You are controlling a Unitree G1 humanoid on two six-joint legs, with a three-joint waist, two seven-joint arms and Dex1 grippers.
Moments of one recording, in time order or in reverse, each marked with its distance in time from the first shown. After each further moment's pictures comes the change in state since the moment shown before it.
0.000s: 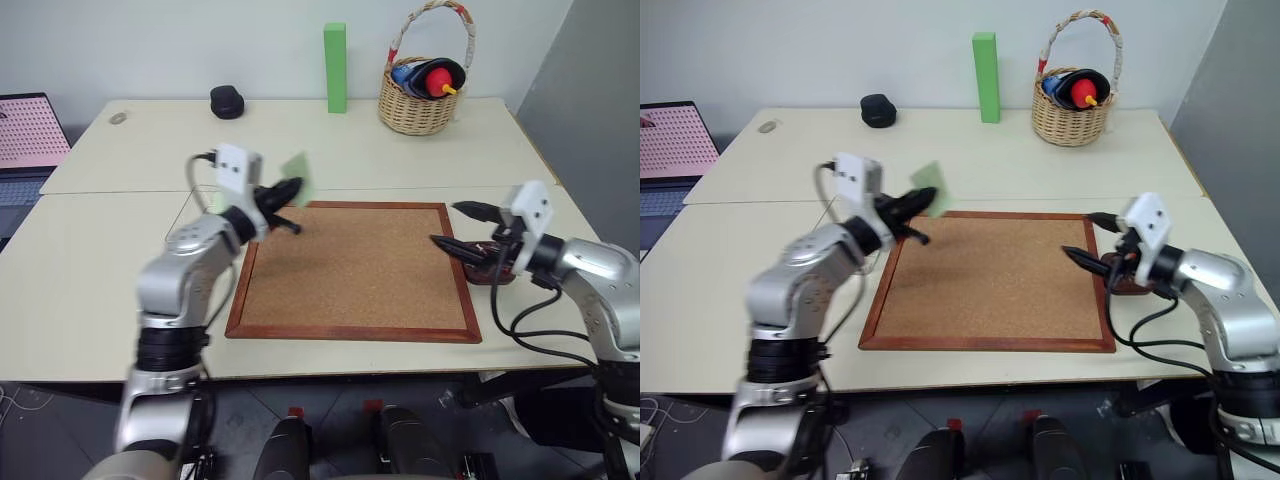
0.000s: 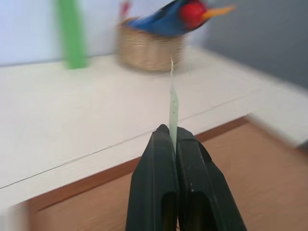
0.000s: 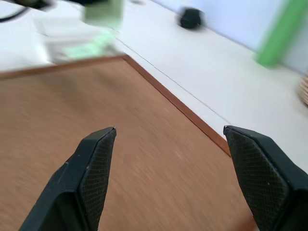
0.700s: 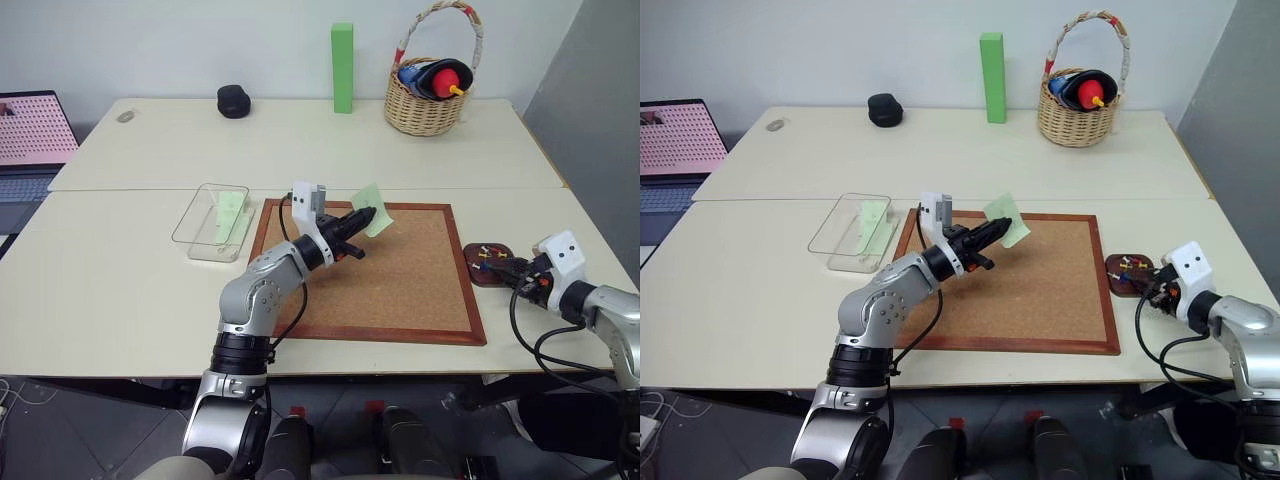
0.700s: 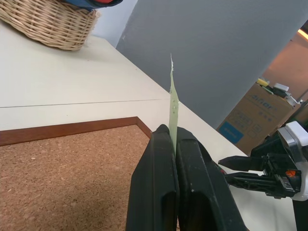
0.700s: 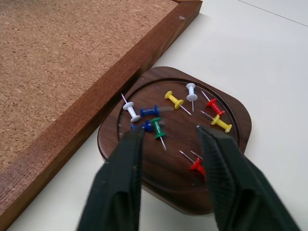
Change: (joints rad) left arm 0.002 -0.440 -0.106 0.166 -0.159 -0.061 -0.119; right arm 0.255 -0.056 -0.166 0.268 -0.155 -0.001 -0.158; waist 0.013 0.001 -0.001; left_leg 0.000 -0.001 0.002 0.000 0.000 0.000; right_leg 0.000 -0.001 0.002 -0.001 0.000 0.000
